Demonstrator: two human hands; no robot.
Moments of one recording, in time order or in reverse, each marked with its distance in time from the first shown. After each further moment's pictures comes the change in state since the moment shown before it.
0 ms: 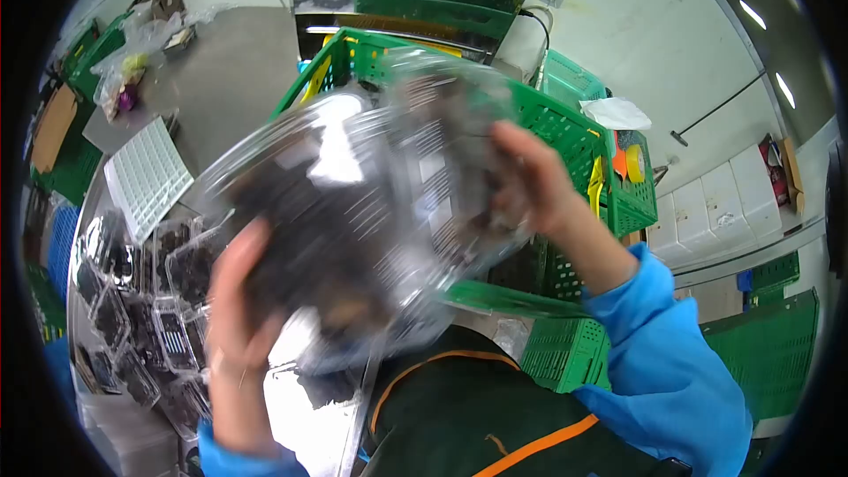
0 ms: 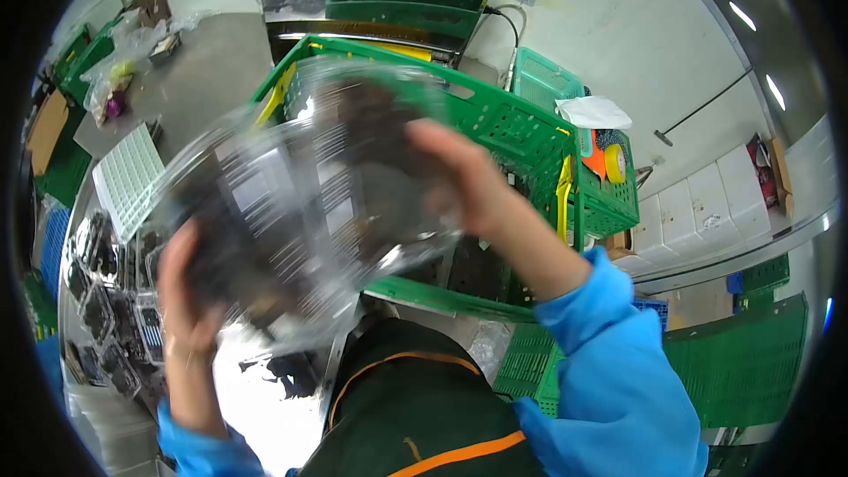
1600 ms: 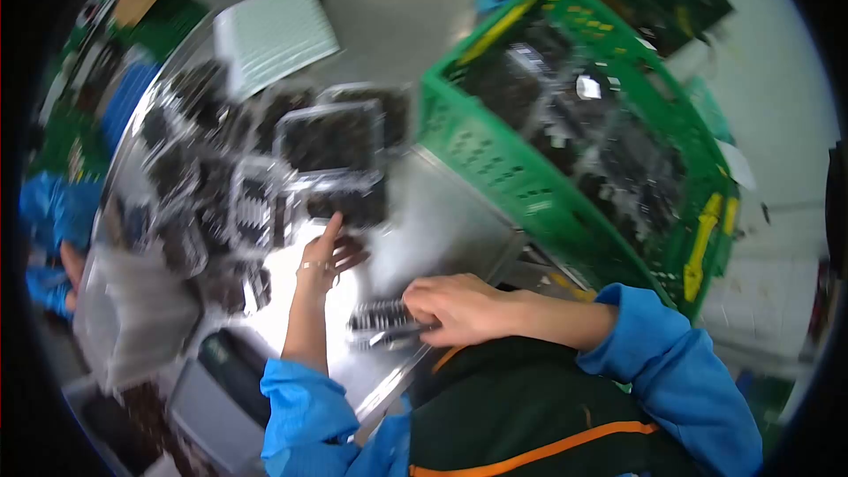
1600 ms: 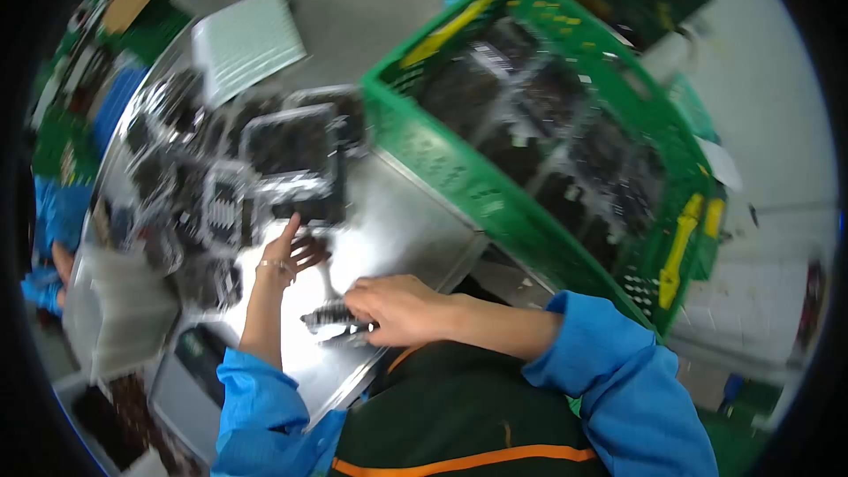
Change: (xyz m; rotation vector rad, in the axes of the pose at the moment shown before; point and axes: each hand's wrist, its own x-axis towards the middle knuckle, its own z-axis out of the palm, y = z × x) left_hand -0.079 -0.073 -0.269 0.083 0.920 -0.366; right_hand 0.007 0.210 0.194 -1.187 -0.976 -0.222
